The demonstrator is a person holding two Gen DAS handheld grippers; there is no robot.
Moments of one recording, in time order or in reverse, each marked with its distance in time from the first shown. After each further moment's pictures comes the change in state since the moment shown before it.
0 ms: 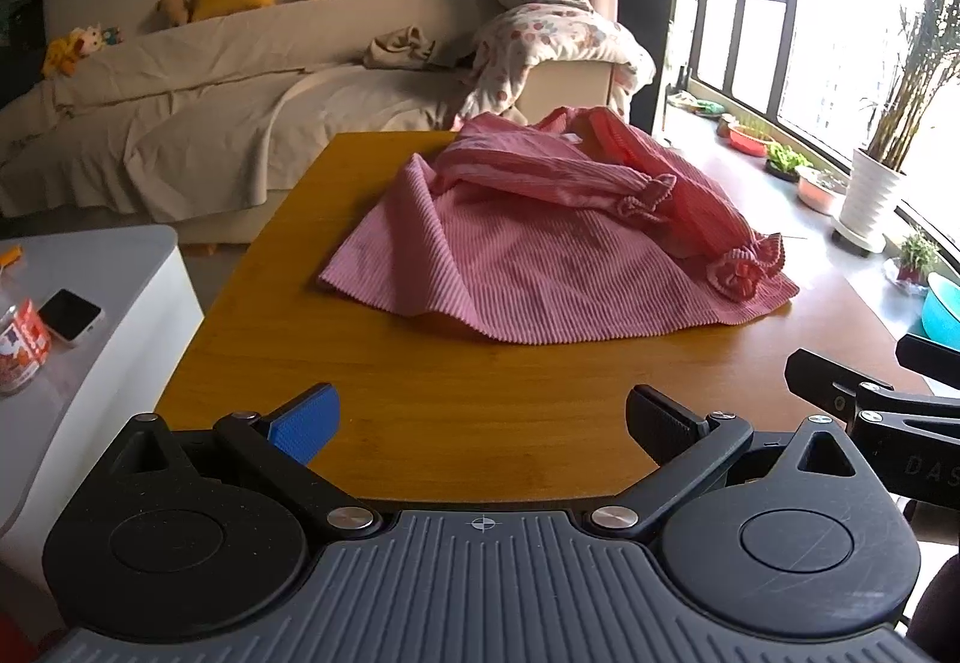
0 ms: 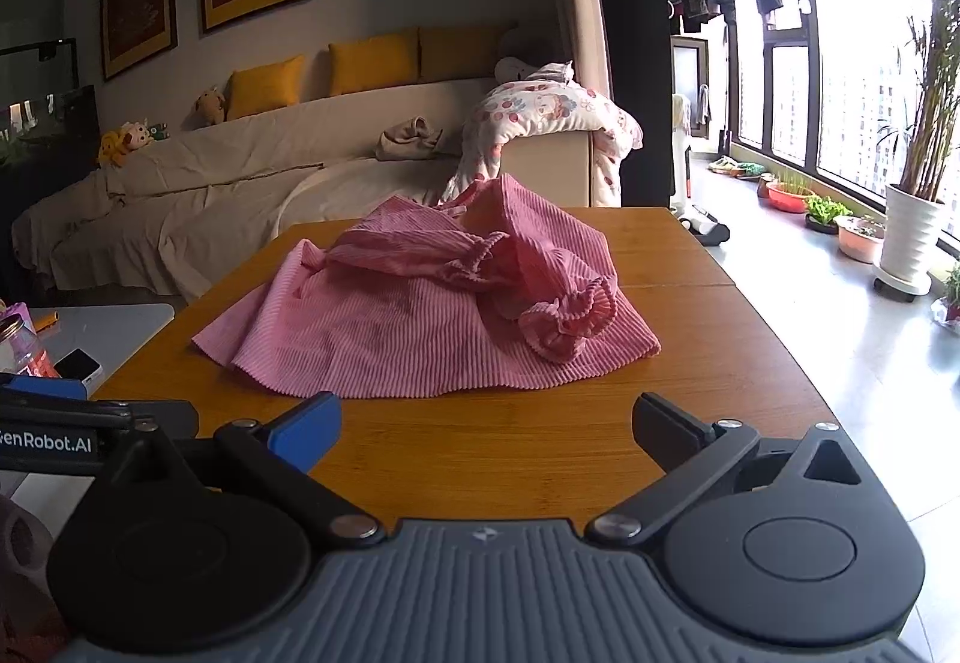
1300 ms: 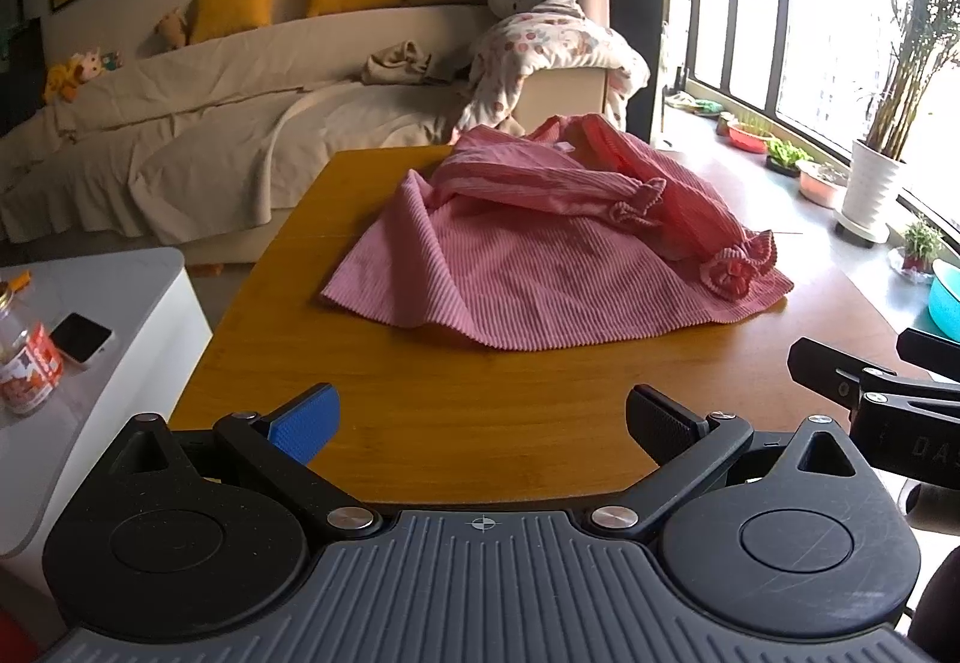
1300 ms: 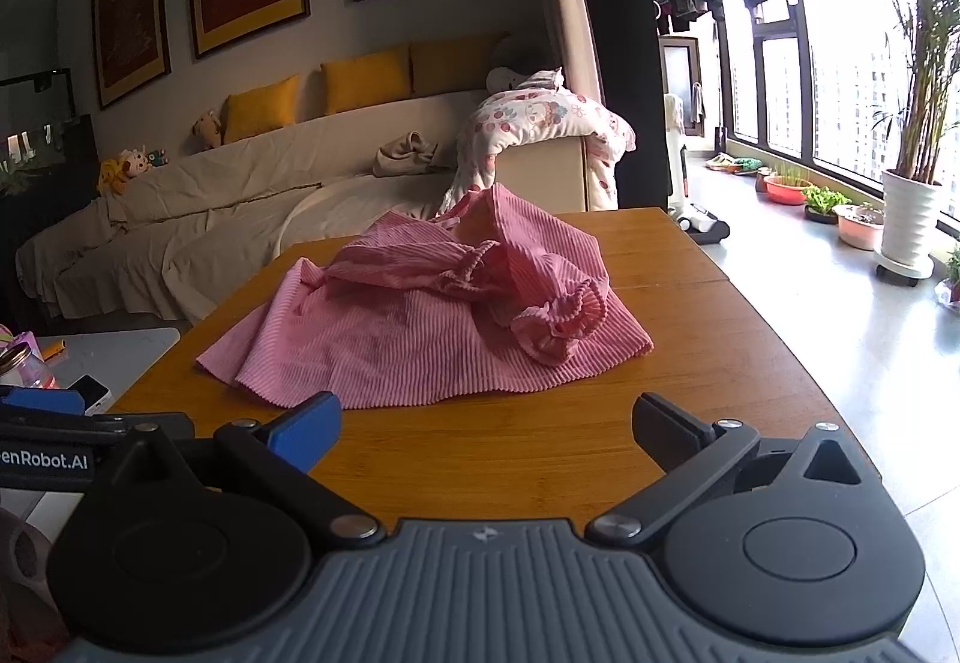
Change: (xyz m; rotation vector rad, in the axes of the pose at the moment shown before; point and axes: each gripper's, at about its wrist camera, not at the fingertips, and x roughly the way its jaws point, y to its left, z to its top) left arm -0.010 -0.008 0.000 0.042 -0.022 0.013; right arm -0.008 -0.008 -0.003 0.047 -0.026 0.018
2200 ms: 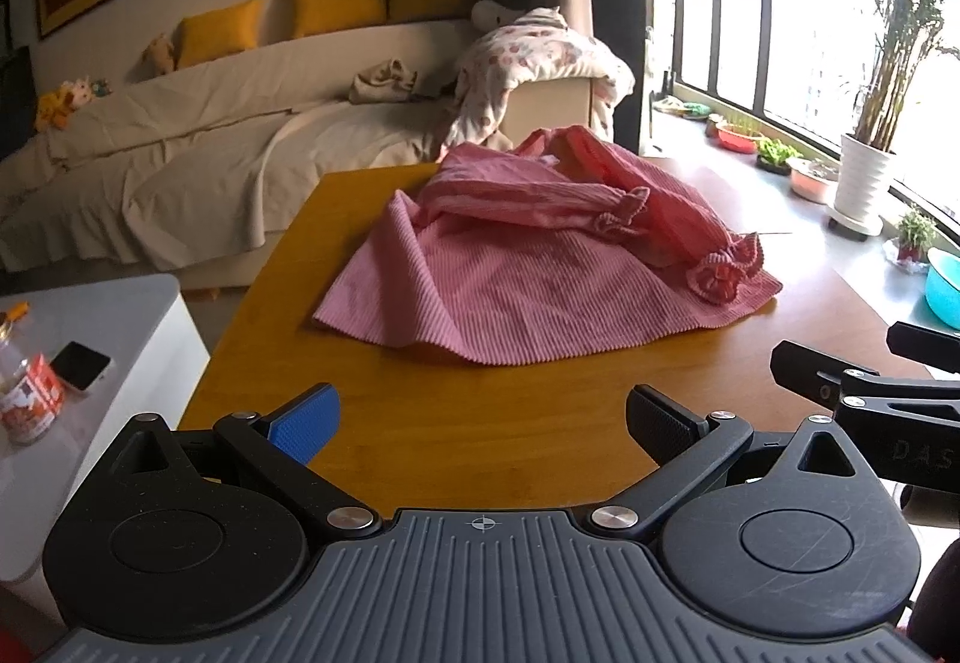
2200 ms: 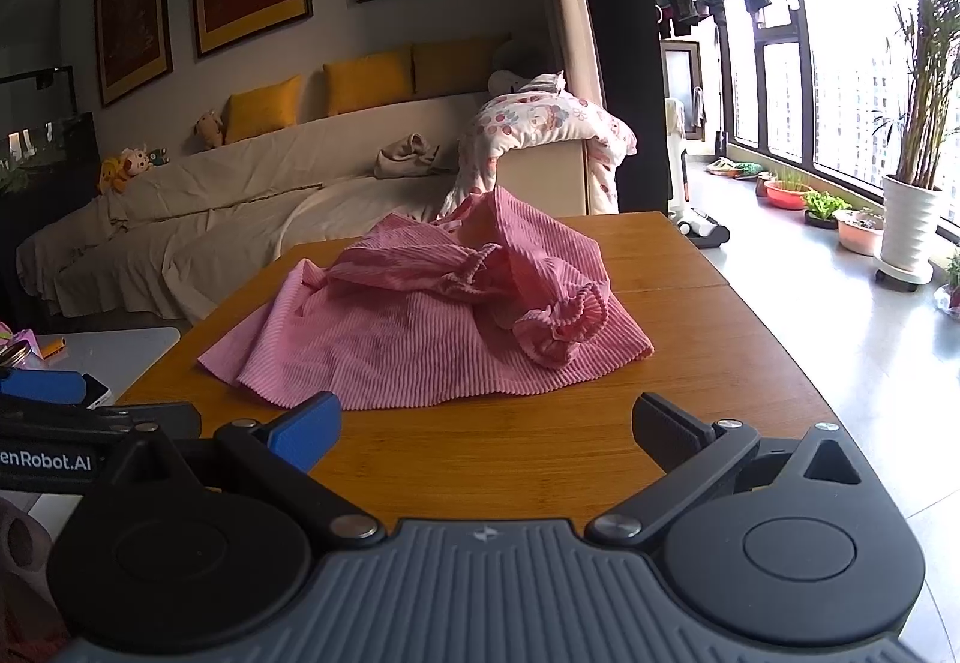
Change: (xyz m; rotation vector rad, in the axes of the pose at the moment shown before) left arm -0.002 -0.006 0.003 0.035 -0.024 -0.021; right arm -0.002 0.001 0.001 -0.004 -0.006 -0.001
